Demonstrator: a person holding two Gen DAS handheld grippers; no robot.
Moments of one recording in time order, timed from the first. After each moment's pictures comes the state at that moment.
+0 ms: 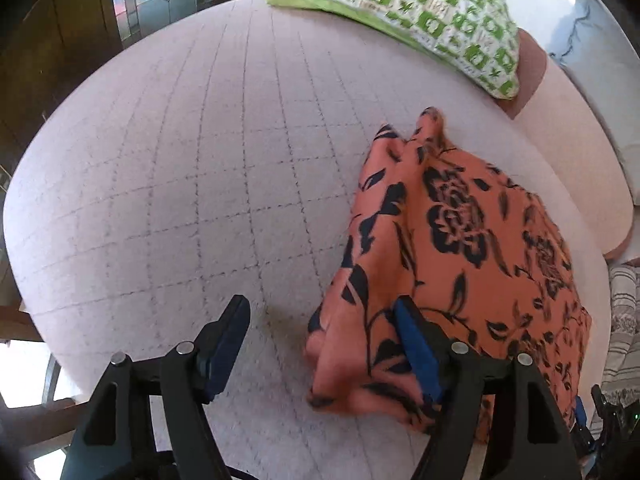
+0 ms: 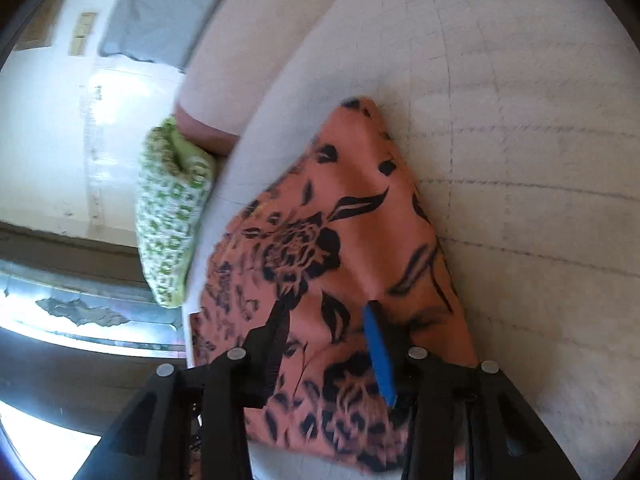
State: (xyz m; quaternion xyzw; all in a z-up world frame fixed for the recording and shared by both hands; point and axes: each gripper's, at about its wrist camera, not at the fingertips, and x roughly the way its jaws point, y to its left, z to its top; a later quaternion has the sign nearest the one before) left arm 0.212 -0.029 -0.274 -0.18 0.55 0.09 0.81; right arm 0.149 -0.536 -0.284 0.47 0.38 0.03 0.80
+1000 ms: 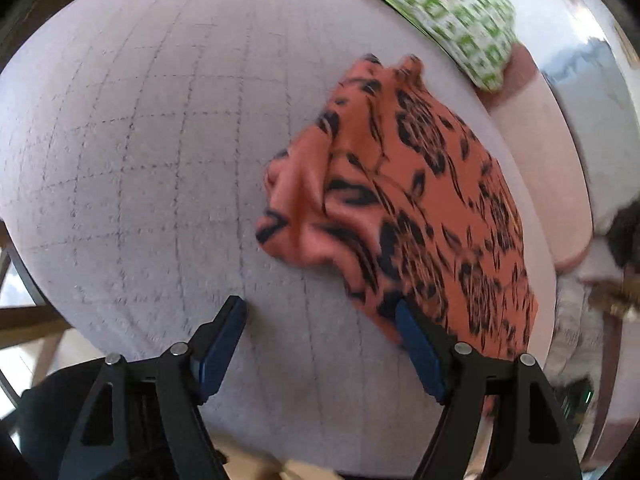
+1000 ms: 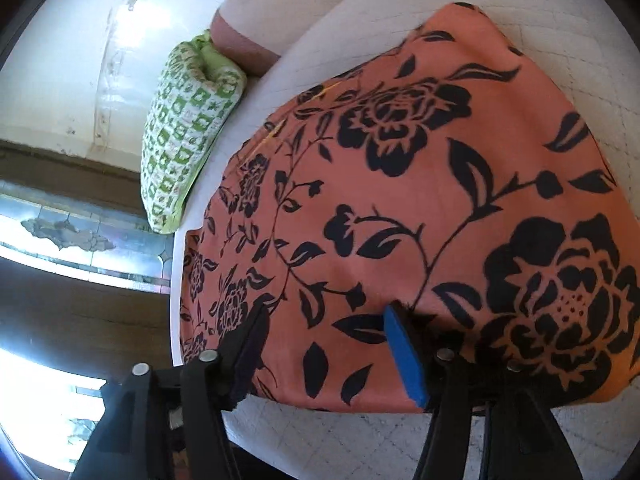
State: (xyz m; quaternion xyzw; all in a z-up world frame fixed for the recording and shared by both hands) left arm 0.130 -0.076 -0.276 -0.33 0.55 0.07 0.76; right arm 0.171 -0.424 -0.321 0.38 0.45 0.09 0.80
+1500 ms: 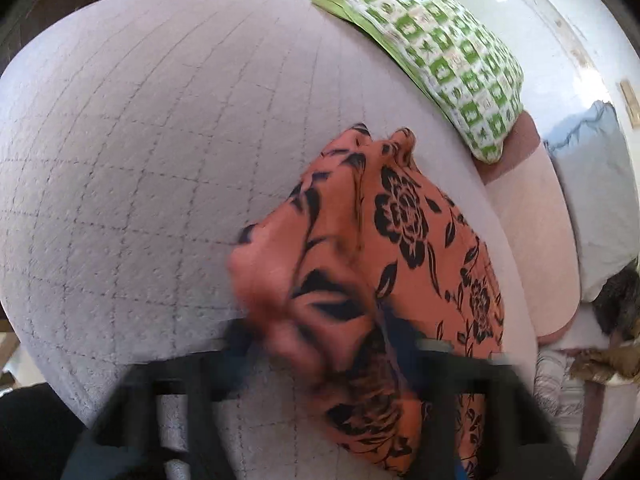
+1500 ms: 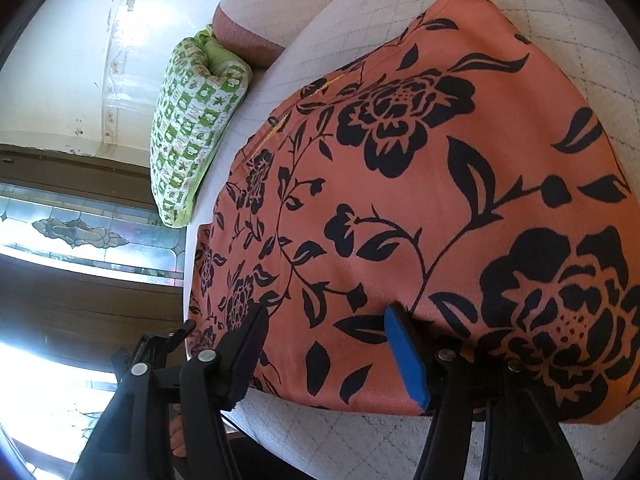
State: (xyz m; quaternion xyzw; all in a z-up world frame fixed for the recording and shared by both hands) left arm 0.180 -0.091 -0.280 -0.36 0.47 0.11 0.80; right arm 0.171 -0.436 -0.328 0.40 0.45 0.12 0.79
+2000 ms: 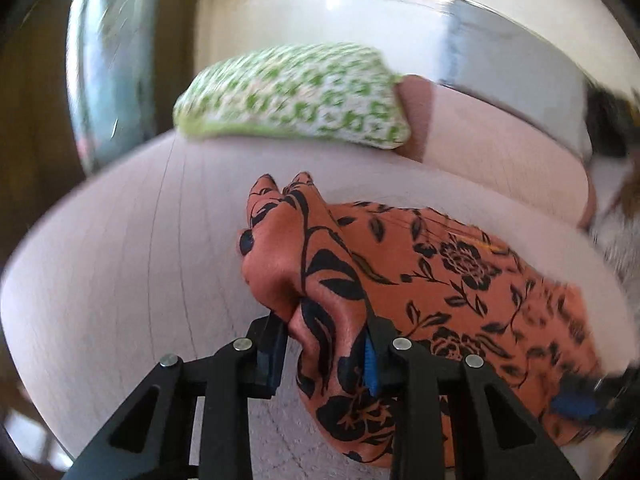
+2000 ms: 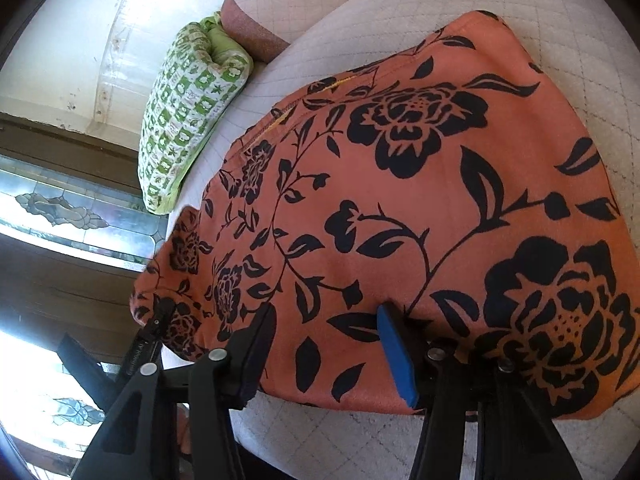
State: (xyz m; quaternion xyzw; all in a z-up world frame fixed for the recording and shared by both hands) left arm 0.167 -0.175 -0.241 -0.04 0.35 0.04 0.94; right arm 0.168 -0.425 -0.320 0.35 0.46 0.10 0.81
